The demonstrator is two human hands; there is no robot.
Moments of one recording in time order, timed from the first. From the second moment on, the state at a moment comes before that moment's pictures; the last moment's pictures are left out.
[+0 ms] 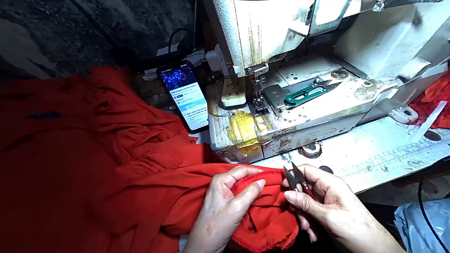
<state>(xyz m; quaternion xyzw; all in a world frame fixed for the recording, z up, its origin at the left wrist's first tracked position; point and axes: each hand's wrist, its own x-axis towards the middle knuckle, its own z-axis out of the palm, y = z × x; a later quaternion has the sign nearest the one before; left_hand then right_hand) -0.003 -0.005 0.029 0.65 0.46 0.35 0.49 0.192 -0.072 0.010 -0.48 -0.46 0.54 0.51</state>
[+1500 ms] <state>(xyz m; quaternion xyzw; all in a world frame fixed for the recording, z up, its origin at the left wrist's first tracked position) -0.001 -0.010 0.018 0.62 0.44 0.41 0.51 0.175 -0.070 0.002 -0.48 -0.51 0.50 0.51</state>
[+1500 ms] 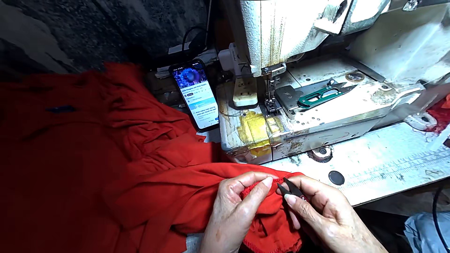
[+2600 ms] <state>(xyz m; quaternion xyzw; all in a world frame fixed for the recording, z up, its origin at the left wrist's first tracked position) -0.011 -0.014 0.024 0.61 0.33 0.45 0.56 0.162 -0.056 0.011 -0.45 -0.51 0.45 0.57</state>
